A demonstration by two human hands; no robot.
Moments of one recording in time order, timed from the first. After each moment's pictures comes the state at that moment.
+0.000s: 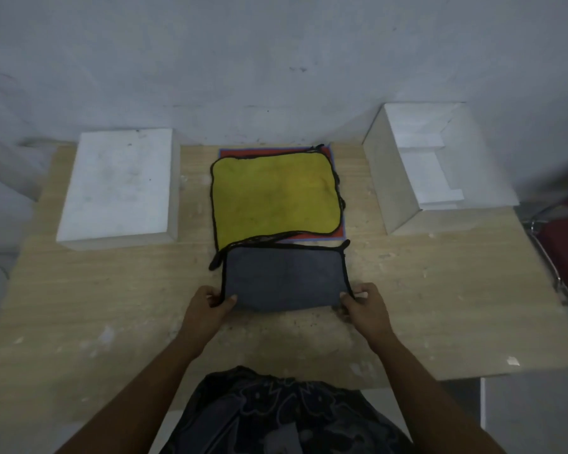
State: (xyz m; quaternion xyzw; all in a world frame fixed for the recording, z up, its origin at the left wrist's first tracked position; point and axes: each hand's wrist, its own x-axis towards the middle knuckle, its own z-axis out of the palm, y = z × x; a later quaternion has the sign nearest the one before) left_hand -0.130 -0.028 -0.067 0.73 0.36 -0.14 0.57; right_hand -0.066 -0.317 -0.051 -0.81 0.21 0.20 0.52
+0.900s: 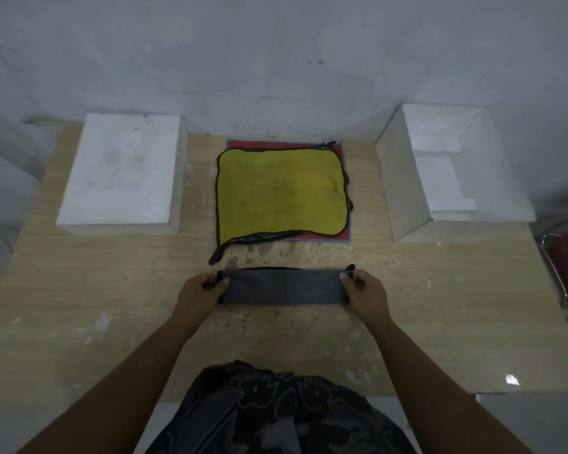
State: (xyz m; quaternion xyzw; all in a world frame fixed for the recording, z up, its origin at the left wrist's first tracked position) left_hand -0.108 -0.024 -0.065 0.74 0.38 -0.12 0.54; right_hand -0.021 -0.316 -0.068 -0.90 0.09 0.18 0.38
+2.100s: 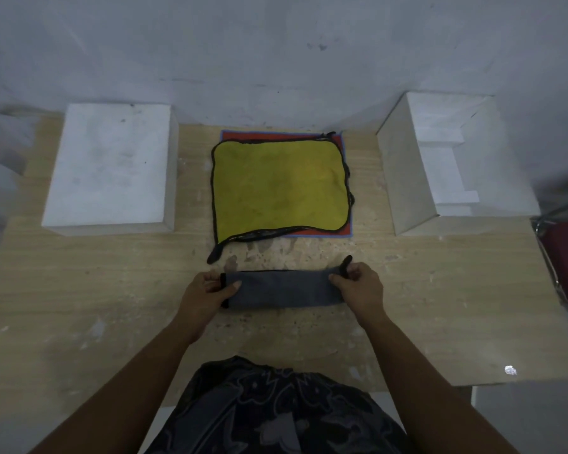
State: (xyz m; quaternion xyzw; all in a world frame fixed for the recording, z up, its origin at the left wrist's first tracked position) left_hand -0.105 -0.023 -0.086 0.64 0.41 -0.15 0.64; right_hand -0.017 -0.288 -0.058 -0.88 0.20 0.19 0.39
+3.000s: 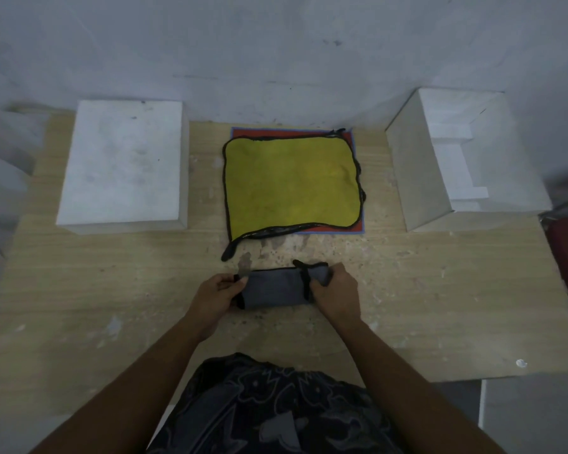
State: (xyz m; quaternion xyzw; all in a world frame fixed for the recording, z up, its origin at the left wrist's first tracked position) left_hand -0.108 -0.009 -0.089 0.57 0.42 -0.19 0.68; right_hand -0.048 -0.228 -0.068 -0.92 0.10 0.20 0.31
